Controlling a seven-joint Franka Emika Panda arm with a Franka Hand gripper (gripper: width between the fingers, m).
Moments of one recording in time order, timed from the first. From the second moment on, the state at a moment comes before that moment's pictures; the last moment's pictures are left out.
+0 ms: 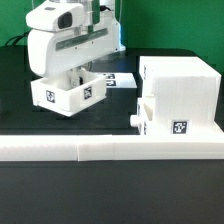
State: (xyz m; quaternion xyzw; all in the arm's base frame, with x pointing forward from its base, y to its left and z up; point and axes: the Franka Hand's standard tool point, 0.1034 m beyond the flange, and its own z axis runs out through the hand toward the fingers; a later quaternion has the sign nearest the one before) arm 0.470 -0.052 0.042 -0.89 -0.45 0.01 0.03
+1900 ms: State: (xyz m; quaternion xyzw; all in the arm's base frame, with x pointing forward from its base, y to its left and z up) arm 0.549 -0.027 0.055 -0.70 -0.71 0.01 0.01
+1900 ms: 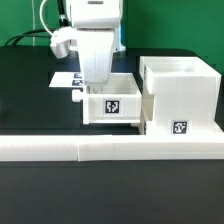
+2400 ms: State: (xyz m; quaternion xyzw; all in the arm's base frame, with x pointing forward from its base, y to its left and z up) arm 0.551 -0.023 0.058 -0.70 -0.71 0.01 0.01
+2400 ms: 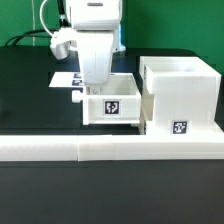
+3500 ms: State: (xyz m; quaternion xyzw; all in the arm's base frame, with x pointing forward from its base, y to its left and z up) arm 0.550 -0.004 0.056 -0.71 -0.71 0.00 0.01
